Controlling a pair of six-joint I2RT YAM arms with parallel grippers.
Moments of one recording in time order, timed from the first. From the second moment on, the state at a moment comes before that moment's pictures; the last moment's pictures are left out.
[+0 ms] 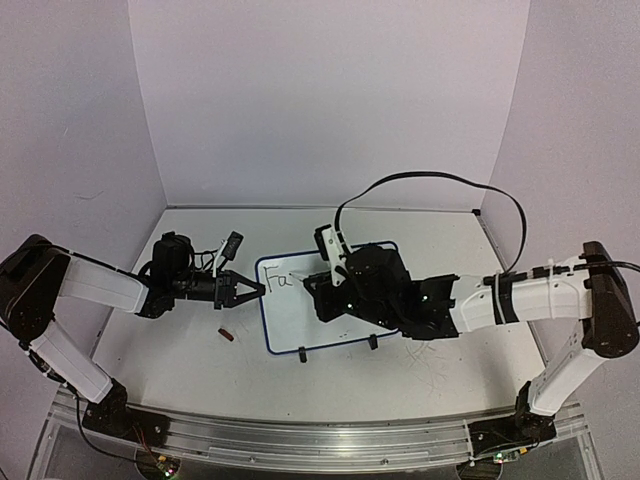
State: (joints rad) left arm -0.48 1.52 0.57 0.58 0.90 -0.31; right arm 1.15 1.62 1.06 0.16 0.33 0.37
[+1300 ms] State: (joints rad) left arm -0.48 1.52 0.57 0.58 0.90 -0.31; right arm 1.13 1.66 1.07 0.16 0.33 0.37
